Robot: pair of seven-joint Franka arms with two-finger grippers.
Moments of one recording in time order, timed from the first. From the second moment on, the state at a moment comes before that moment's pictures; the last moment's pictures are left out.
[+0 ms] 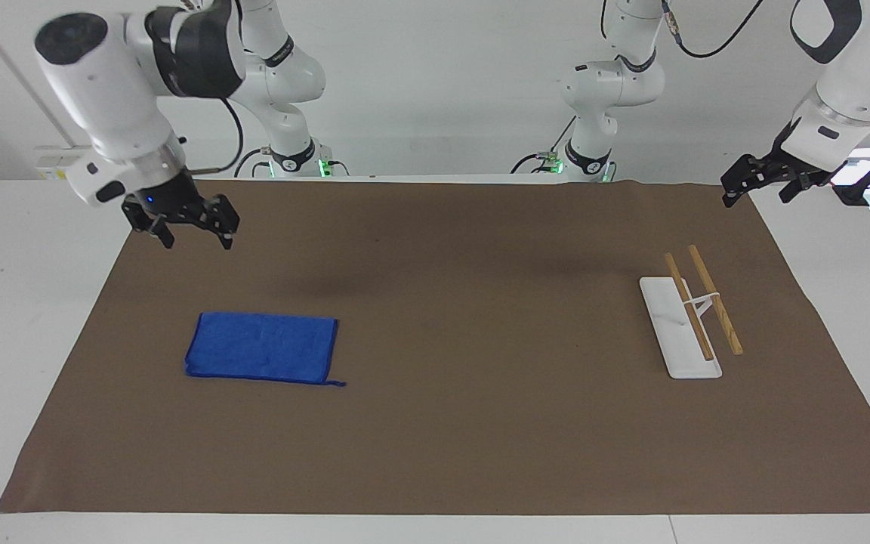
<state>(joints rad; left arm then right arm) -0.02 0.02 -0.02 -1.50 0.07 1.41 0.04 0.06 0.11 -0.01 -1.73 -0.01 1.86 0.12</state>
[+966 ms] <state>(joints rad) -0.02 0.02 -0.02 -1.50 0.07 1.41 0.04 0.06 0.27 -0.02 -2.02 -0.01 2.28 0.15</state>
